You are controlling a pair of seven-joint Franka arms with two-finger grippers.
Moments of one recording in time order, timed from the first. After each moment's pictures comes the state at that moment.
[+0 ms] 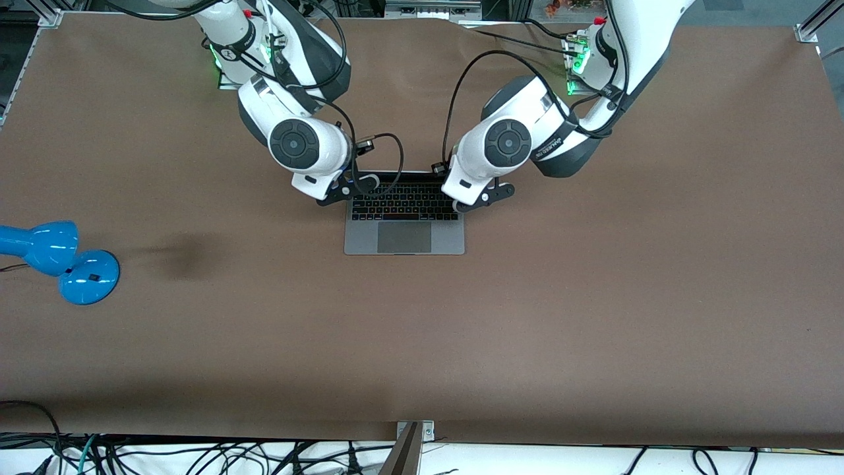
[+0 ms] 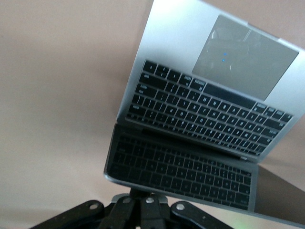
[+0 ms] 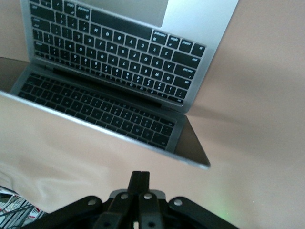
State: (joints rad) left arm -0.08 0.53 -0.69 -1.73 -0.09 2.00 -1.07; right arm 0.07 0.41 0.59 -1.76 0.09 1.78 0.33
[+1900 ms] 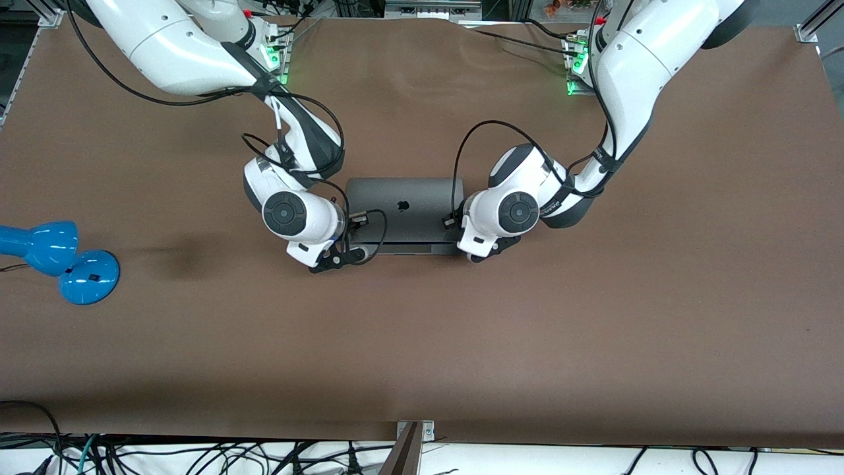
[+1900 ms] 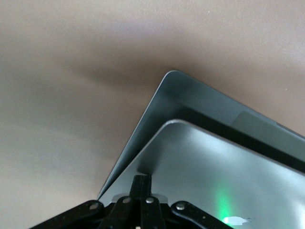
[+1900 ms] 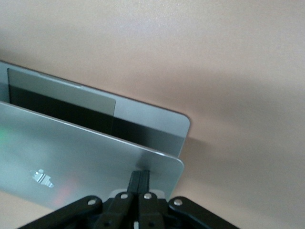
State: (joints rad) left arm -0.15 0.78 -0.55 -1.60 -0.03 2.12 -1.07; right arm 0.07 0.73 0.53 -1.61 -0.15 2.09 0.33
